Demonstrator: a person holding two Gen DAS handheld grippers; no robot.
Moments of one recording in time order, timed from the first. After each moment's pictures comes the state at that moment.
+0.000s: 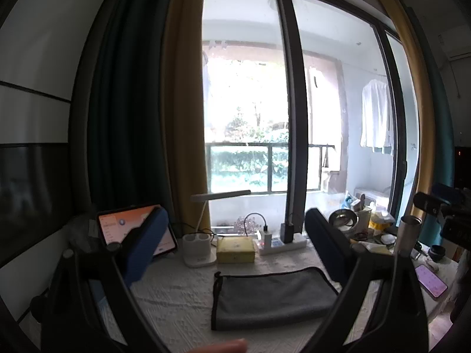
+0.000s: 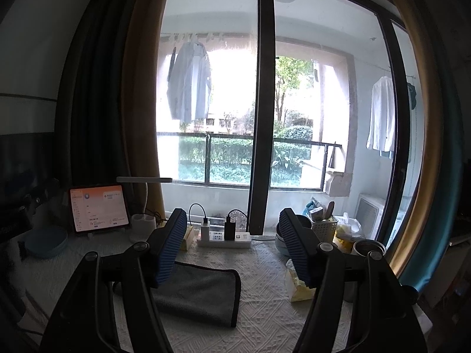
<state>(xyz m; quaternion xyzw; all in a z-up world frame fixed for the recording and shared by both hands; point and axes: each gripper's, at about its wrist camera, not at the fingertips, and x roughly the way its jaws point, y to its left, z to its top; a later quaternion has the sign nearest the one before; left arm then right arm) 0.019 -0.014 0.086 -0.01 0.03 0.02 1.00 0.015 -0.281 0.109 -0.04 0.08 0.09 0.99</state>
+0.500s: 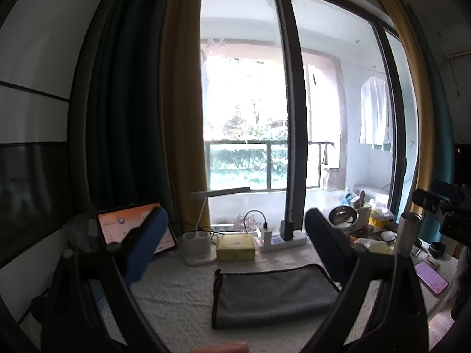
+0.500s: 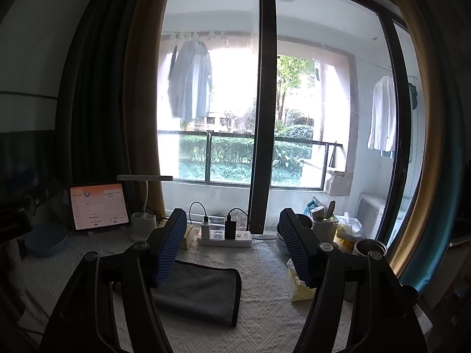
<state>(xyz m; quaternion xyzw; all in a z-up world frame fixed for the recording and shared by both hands) 0.018 -0.014 0.084 -0.01 0.04 0.02 1.00 0.017 -0.279 0.109 -0.05 0.08 0.09 0.99</state>
